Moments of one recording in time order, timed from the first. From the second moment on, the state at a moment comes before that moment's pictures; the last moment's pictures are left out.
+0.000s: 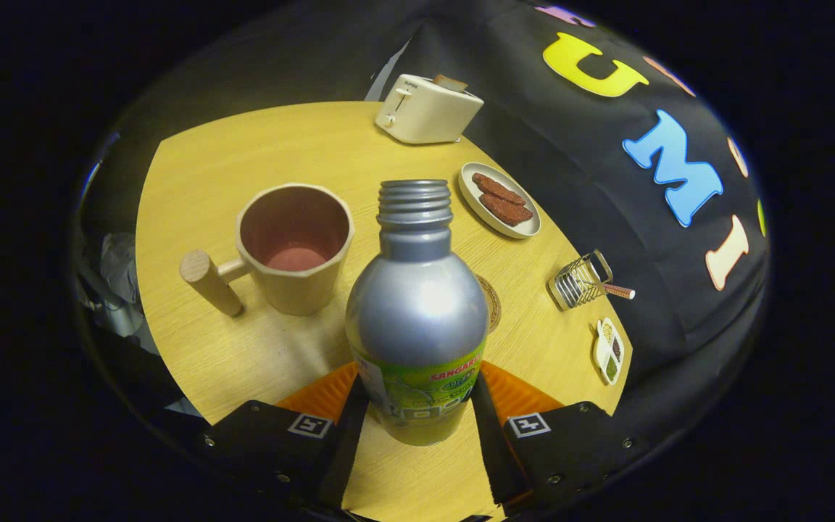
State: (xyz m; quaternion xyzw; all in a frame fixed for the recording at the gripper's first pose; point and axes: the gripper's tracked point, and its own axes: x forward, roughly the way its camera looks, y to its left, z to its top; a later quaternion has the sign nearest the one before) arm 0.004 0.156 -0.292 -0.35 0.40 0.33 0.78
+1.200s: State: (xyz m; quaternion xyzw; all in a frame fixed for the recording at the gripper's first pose) arm 0.111 0.180 -0.290 -0.06 0.34 0.33 0.88
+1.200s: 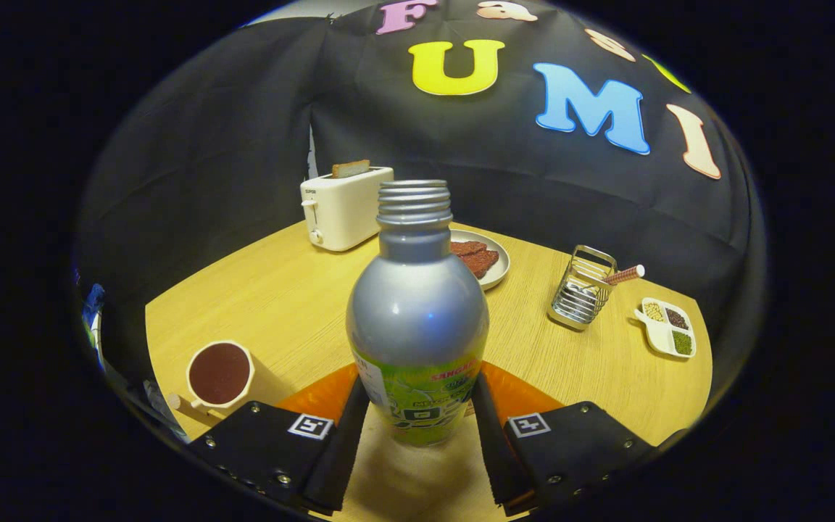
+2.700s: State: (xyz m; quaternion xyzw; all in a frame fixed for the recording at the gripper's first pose) arm 0.151 0.184 -0.326 -0.02 0.33 0.30 0.90
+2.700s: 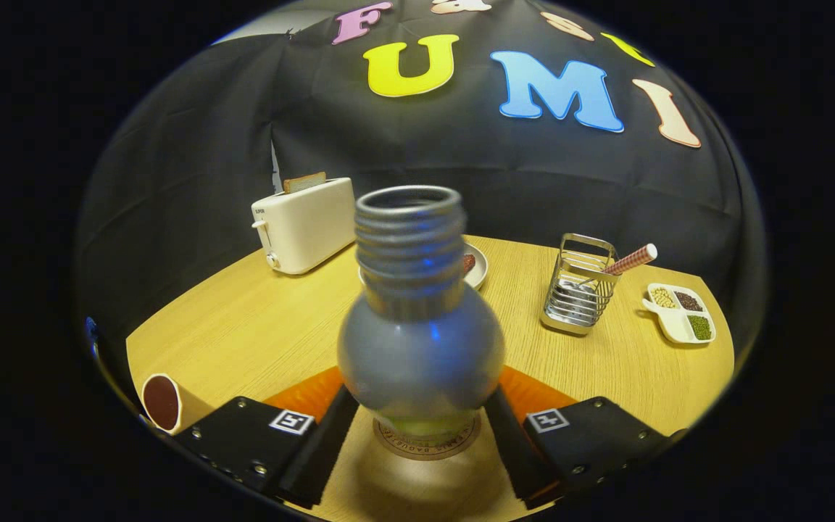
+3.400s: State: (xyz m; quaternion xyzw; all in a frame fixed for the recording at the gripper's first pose) arm 0.117 0.147 -0.209 -0.01 0.24 0.24 0.94
